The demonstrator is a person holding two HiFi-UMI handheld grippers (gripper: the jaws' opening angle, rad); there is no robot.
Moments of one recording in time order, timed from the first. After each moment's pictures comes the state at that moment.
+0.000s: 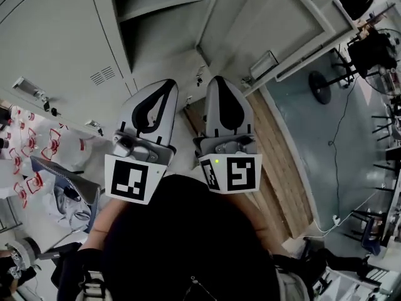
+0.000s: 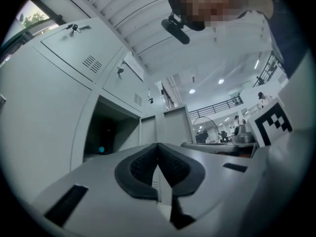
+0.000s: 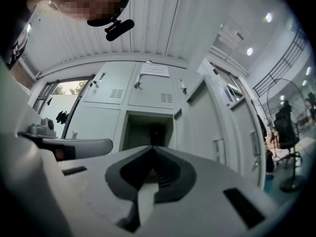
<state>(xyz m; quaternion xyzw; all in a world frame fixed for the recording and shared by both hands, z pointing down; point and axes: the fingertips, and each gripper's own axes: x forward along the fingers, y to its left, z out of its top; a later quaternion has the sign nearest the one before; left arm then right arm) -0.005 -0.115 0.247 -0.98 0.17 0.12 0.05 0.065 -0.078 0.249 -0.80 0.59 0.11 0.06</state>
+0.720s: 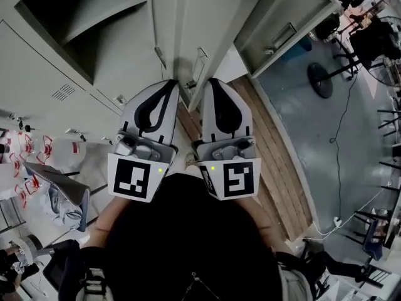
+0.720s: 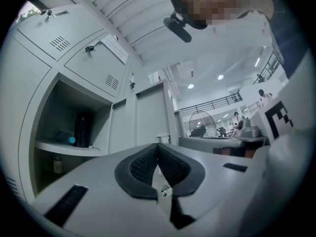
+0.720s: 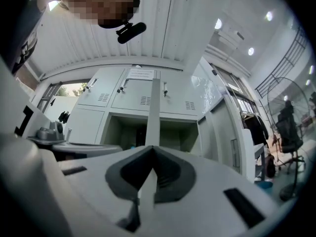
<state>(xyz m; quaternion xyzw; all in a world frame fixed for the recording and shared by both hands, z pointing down) 0.140 -0.052 0.261 -0.98 0.16 0.09 0.04 0.190 -0.013 0.252 -0.79 0.60 0.12 0.06</state>
